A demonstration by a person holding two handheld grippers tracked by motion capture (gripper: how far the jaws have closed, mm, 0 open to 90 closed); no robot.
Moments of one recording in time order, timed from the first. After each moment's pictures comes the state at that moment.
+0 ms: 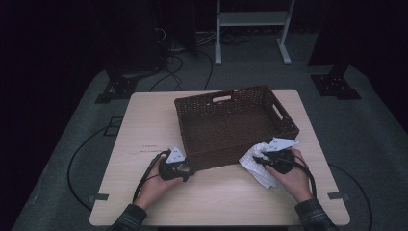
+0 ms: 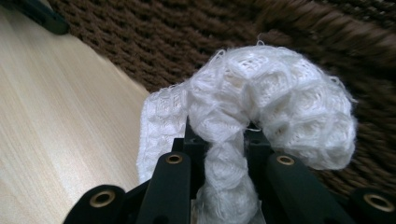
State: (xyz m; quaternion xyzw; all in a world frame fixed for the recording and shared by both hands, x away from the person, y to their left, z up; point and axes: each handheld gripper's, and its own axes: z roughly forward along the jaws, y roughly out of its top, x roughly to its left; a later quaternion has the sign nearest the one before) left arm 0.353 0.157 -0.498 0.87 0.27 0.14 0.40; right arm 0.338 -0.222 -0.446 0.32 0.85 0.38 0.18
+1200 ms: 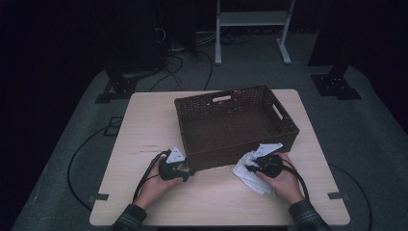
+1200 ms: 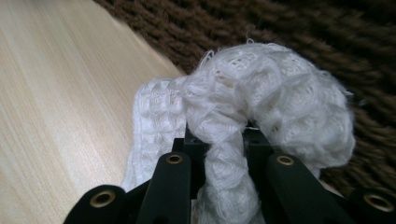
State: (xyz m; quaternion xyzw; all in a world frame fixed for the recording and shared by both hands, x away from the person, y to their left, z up) left arm 0.353 0.157 -0.498 0.87 0.27 0.14 0.40; right arm 0.343 -0.200 -0.470 0.30 0.88 0.34 0.14
